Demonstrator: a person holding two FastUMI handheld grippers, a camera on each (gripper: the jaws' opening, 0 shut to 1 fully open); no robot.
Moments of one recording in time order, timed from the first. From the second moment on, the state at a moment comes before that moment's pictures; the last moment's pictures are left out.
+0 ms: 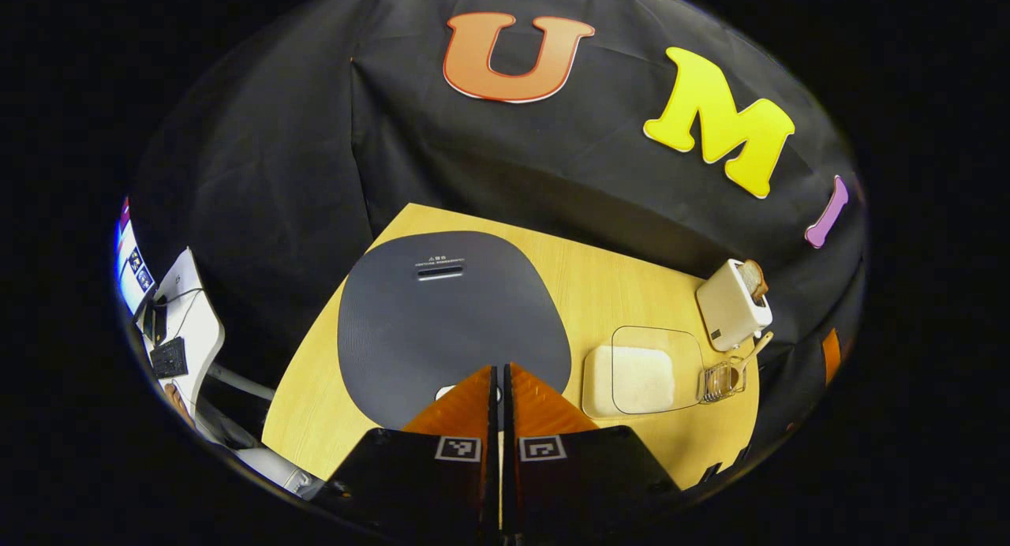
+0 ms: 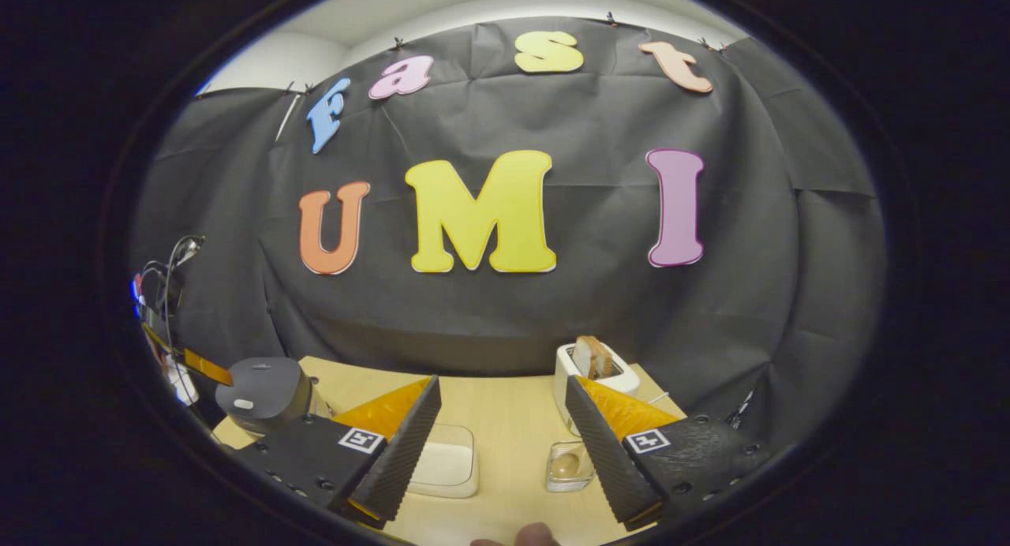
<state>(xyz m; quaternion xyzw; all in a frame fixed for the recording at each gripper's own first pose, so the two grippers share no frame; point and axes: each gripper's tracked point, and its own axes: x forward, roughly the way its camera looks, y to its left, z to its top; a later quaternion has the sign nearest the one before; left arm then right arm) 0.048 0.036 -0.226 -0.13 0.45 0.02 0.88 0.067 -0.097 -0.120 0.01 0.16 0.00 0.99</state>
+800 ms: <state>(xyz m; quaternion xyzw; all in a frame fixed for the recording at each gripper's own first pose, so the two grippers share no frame) 0.047 0.043 -0.269 -0.15 0.49 0.04 0.86 0.082 -0.100 -0.131 0.01 0.17 0.00 0.99</state>
